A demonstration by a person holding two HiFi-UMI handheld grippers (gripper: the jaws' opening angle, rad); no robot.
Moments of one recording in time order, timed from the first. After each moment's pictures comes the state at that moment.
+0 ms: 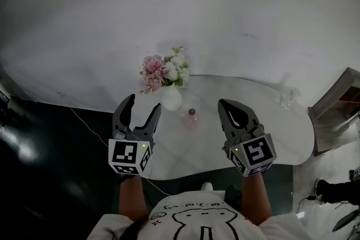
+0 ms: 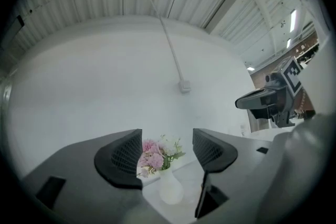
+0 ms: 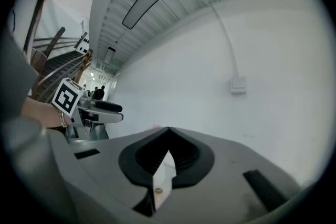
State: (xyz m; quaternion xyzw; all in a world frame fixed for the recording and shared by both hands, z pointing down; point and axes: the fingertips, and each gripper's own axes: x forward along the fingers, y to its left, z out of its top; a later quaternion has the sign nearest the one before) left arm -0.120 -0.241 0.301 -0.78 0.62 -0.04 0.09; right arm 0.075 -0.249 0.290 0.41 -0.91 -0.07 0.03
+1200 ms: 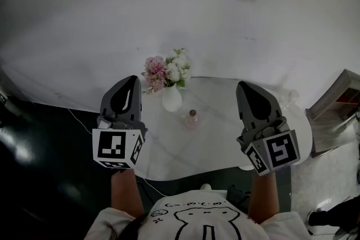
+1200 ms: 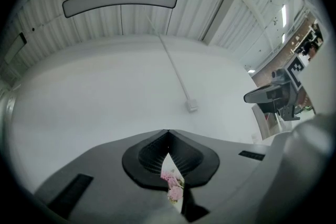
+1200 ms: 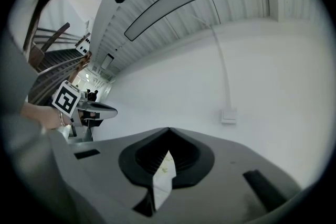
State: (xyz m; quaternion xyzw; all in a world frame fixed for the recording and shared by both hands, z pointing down) left arm -0.138 -0.235 0.206 -0.76 0.63 0.00 0.17; right arm 0.093 -0.235 0.199 0.45 -0.88 -0.14 -0.03
